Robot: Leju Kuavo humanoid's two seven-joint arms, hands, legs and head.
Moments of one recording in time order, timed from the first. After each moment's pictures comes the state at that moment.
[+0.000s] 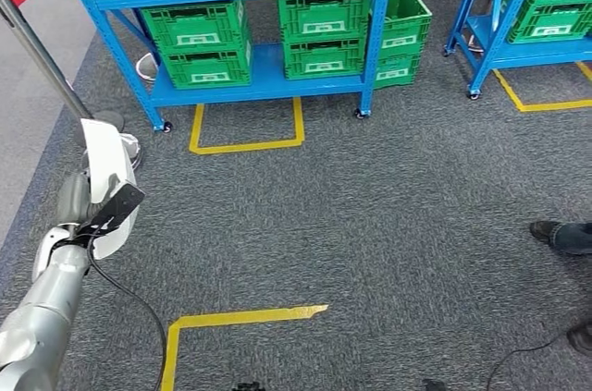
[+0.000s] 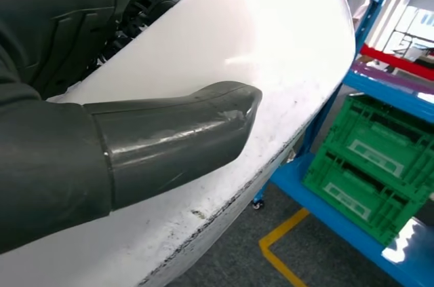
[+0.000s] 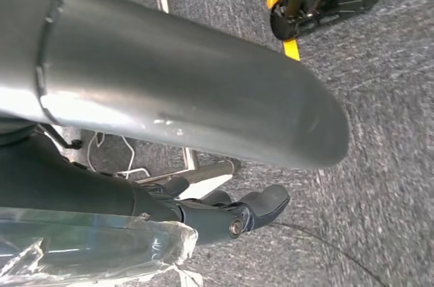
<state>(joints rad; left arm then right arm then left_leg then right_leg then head) -0.59 0.11 0.11 -0.56 -0.68 0.30 -0.52 -0.12 0.17 -1.30 -0.20 1.24 -0.21 0.03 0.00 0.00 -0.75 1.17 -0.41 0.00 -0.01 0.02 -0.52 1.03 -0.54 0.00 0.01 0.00</state>
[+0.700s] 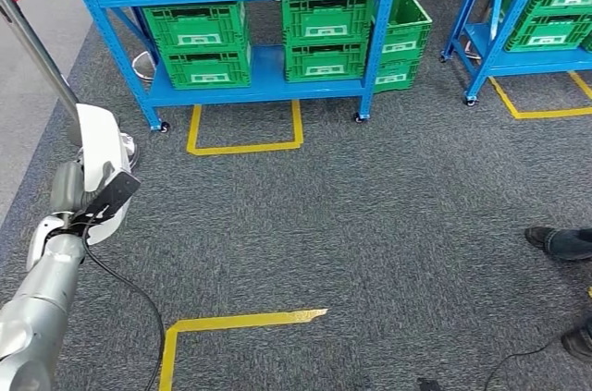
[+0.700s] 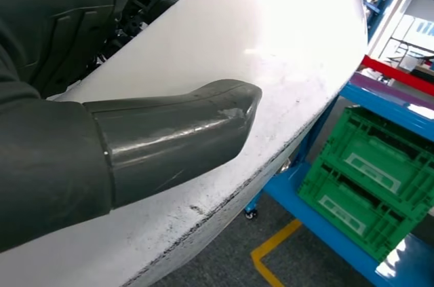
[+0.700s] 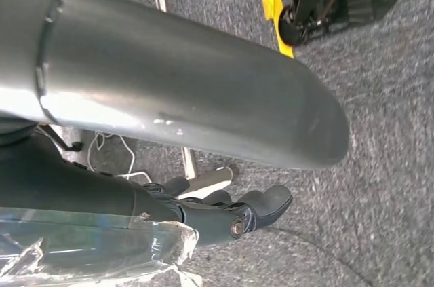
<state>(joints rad) -0.61 0.12 0.11 -0.58 -0.69 0.29 -0.50 -0.12 0.17 -1.29 -0.20 1.25 -0.20 0.03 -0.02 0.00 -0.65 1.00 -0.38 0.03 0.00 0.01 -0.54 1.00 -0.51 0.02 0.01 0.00</state>
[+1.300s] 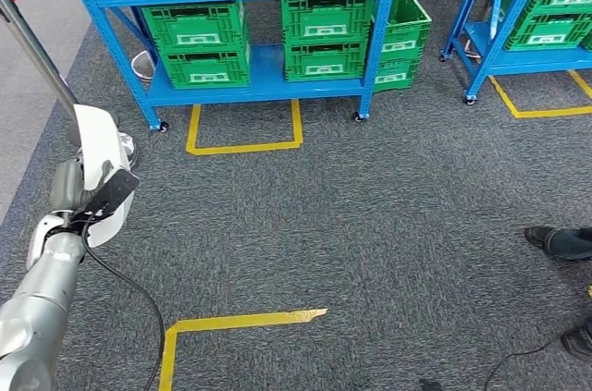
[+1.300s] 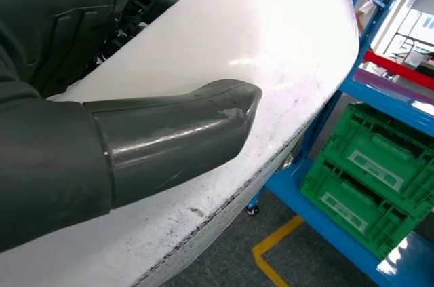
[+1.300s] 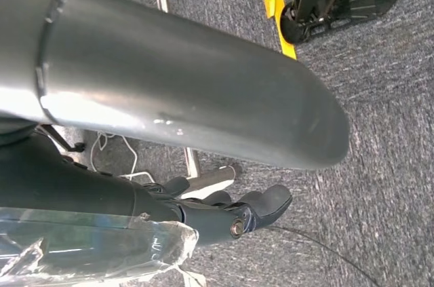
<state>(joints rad) -0.61 0.12 0.11 -0.58 -0.68 0.29 -0.49 -0.12 0.17 -1.29 -0.20 1.25 -0.21 0.03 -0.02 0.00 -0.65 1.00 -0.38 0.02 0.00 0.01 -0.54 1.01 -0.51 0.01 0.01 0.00</state>
